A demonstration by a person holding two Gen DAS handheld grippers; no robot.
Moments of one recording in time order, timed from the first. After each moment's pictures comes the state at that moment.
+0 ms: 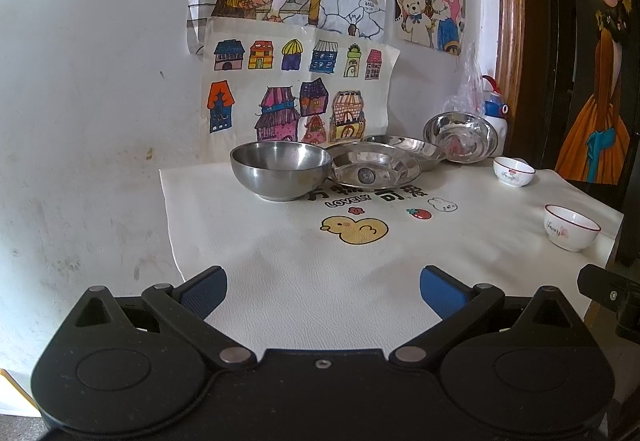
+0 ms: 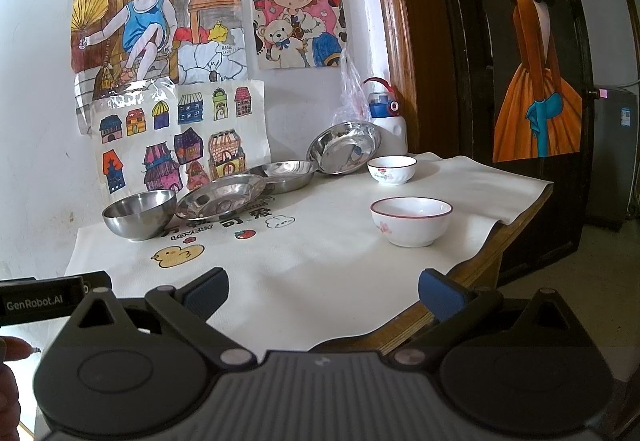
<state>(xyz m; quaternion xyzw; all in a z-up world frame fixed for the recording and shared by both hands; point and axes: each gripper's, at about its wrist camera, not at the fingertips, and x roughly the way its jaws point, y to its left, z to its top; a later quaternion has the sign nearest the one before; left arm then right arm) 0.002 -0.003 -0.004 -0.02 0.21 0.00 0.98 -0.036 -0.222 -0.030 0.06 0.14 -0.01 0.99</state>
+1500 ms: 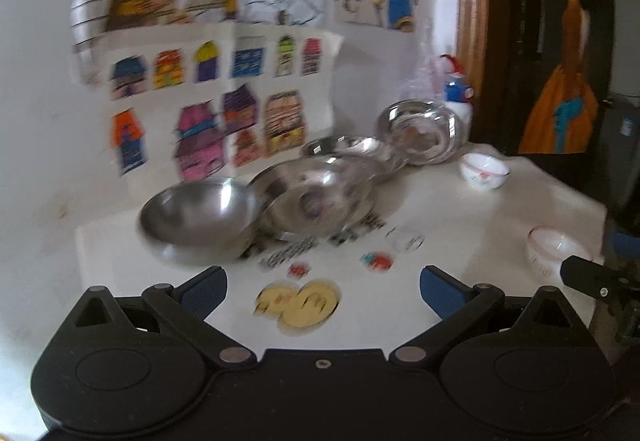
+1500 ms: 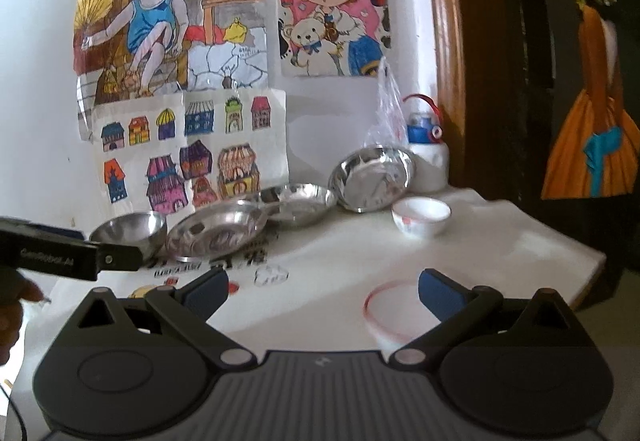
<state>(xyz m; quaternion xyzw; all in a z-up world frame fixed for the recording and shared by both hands) 0.116 -0.030 0.044 0.01 0.25 -0.09 0.96 0.076 -0.281 0.029 0.01 0.15 0.08 0.99</state>
